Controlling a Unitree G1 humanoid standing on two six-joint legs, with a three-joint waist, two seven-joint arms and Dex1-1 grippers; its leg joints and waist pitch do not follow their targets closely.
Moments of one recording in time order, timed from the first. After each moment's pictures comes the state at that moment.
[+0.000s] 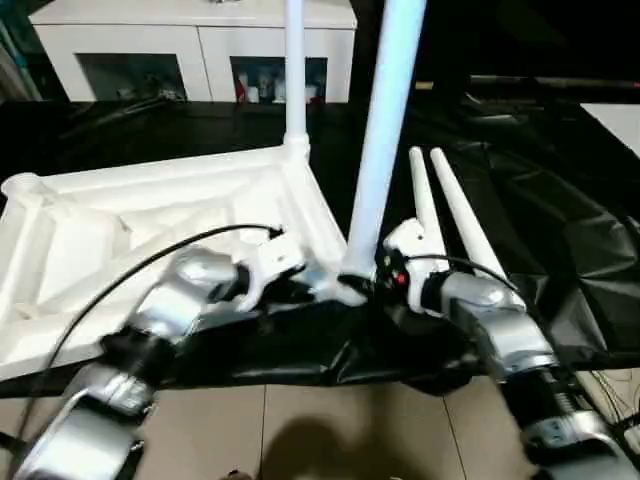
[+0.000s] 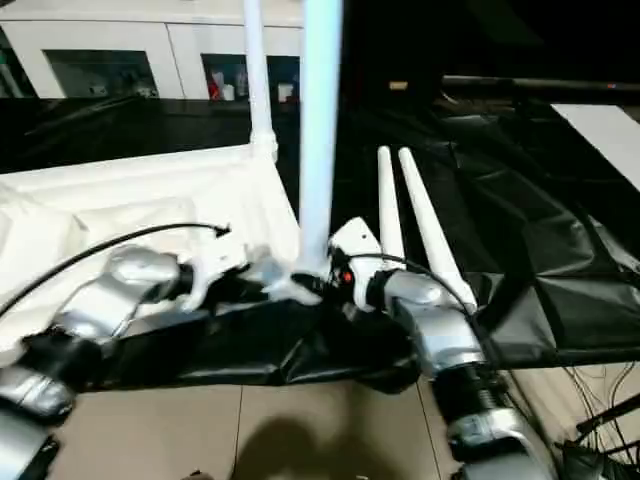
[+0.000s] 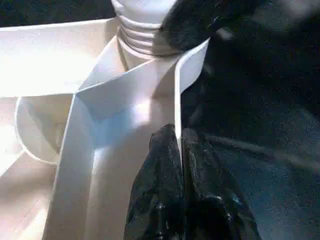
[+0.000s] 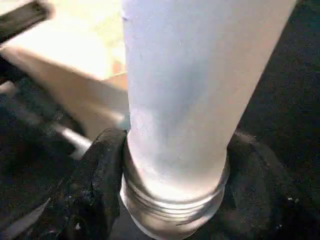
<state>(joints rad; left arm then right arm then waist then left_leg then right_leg) -0.67 0.33 -0.34 0.58 0.08 0.26 -0.96 -0.50 -0.18 0.13 0.47 0.08 0.26 0.59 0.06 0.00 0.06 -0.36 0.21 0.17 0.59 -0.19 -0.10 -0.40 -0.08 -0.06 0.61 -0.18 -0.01</state>
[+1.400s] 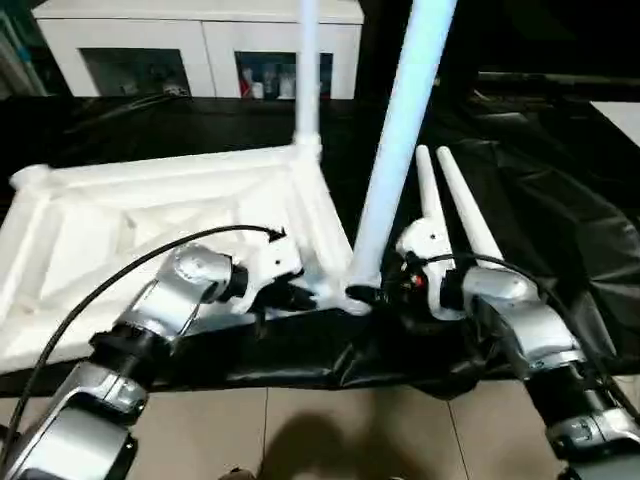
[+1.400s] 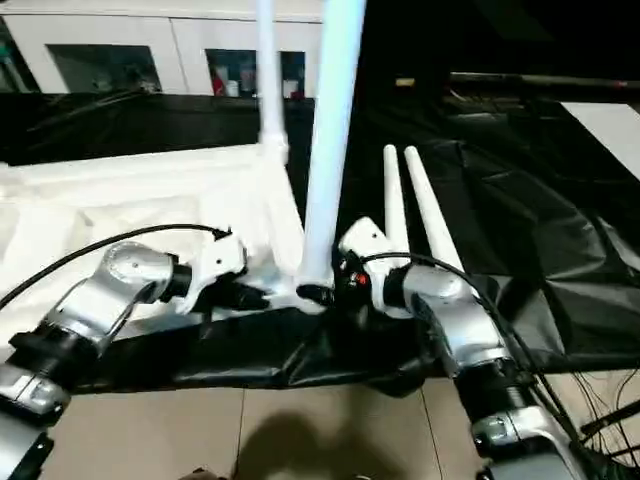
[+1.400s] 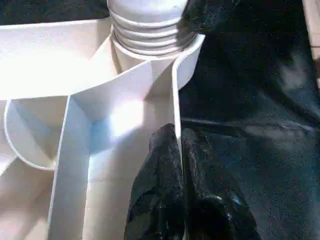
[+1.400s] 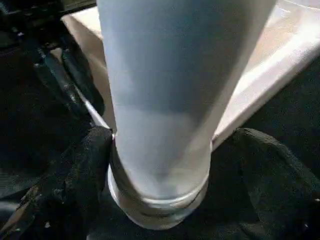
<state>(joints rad) -0.62 0.43 -0.37 0.50 0.02 0.18 -1.18 -0.48 -0.37 0.21 0.35 0.13 0.25 0.94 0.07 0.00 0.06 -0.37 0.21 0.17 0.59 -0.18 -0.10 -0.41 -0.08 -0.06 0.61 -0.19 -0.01</state>
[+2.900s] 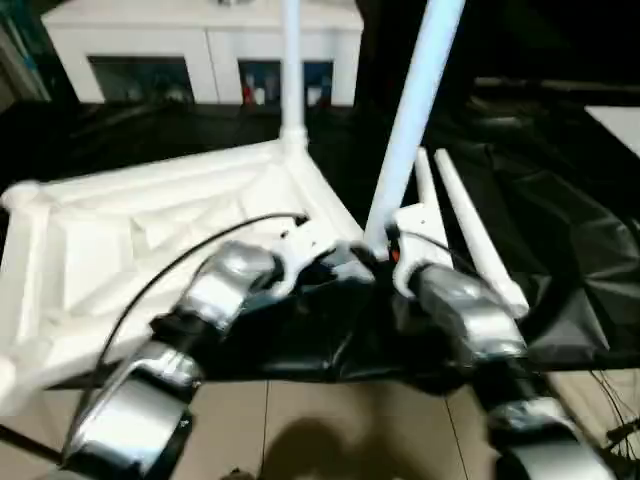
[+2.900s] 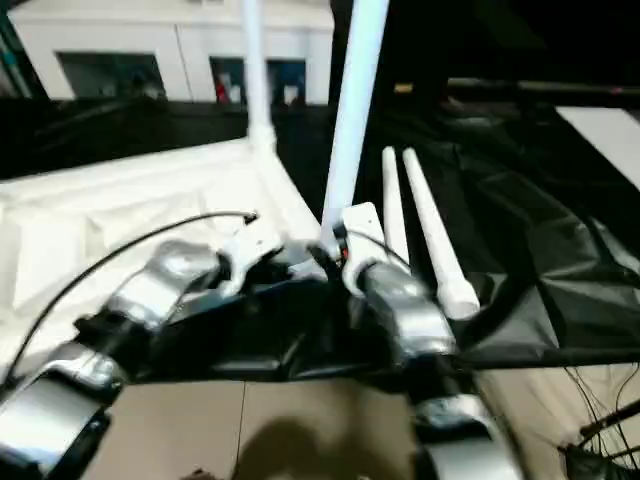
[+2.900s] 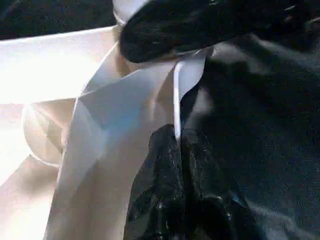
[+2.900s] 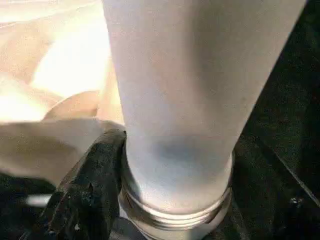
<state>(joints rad) -0.76 0.20 -0.34 0.77 0.10 0.18 -0.78 -0.57 -0.05 0.01 0.56 0.09 0.34 0.23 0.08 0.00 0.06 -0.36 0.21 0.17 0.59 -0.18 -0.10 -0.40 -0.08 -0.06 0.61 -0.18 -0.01</state>
